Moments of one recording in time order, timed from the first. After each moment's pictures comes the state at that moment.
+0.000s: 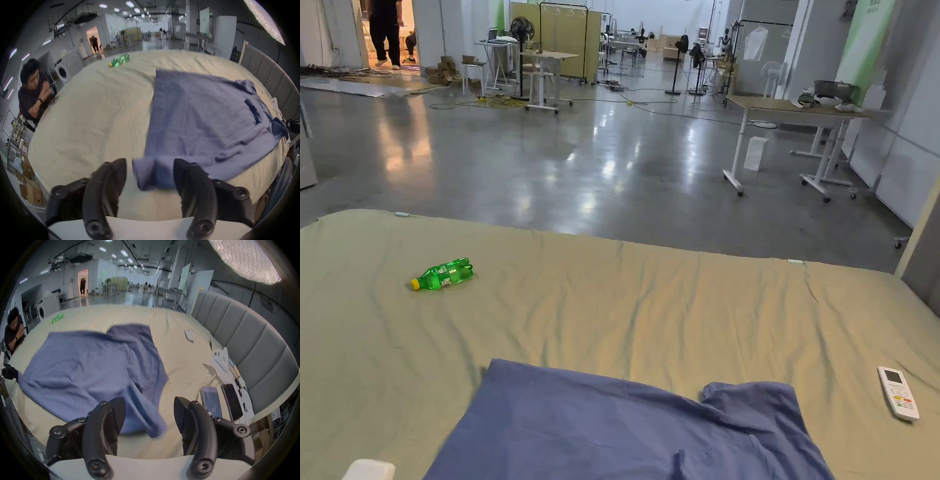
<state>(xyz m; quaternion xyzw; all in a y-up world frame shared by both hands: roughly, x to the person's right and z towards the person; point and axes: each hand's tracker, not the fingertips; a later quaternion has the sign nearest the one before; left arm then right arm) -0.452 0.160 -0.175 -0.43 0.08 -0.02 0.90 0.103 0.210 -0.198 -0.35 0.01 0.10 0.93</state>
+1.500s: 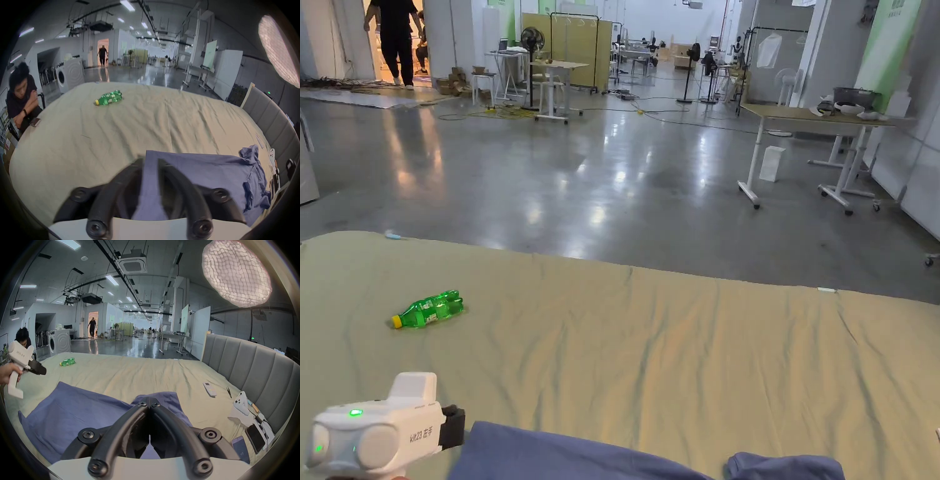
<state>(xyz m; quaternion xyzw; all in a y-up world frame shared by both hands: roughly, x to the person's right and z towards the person) -0.481 0.191 -0.424 -0.36 0.07 0.08 0.93 0.021 0.207 -0.281 -0.15 0.04 0.08 0.99</state>
